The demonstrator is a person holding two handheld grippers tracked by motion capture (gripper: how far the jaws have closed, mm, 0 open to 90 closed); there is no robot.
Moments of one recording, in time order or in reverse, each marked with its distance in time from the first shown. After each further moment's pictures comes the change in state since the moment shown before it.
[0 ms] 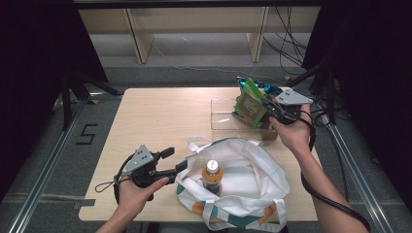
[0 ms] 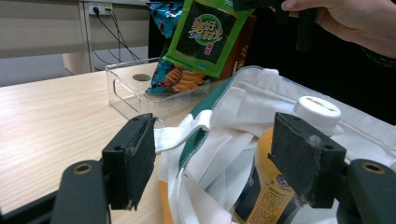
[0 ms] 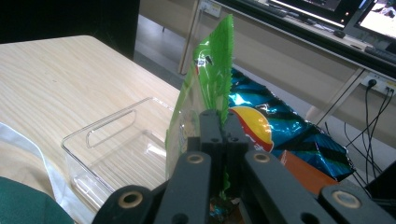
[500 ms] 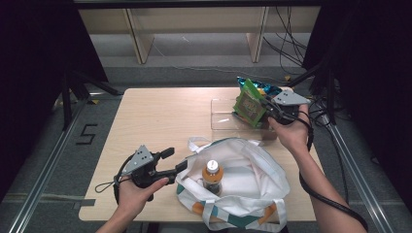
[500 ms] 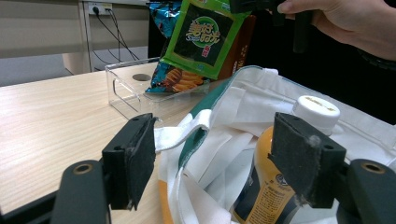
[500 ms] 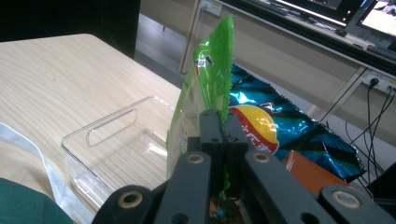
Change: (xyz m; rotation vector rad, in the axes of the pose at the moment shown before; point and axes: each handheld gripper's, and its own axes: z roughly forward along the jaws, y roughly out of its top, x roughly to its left) left arm 0.000 0.000 0.000 0.000 -0.001 0.000; right arm 0.000 -0.001 0.006 -0.013 -0.008 -0.016
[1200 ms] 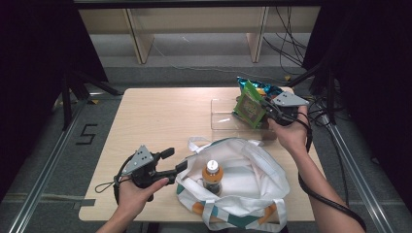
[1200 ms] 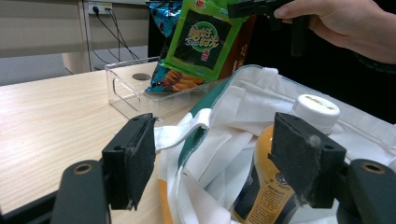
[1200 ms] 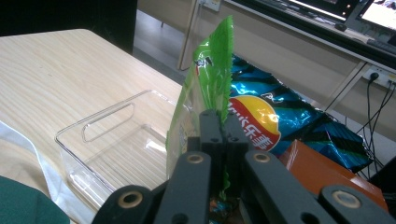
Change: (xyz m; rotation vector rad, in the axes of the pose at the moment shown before) left arm 0.000 -0.001 0.000 0.001 0.000 -0.003; right arm -0.001 -0.007 0.004 0.025 0.010 0.012
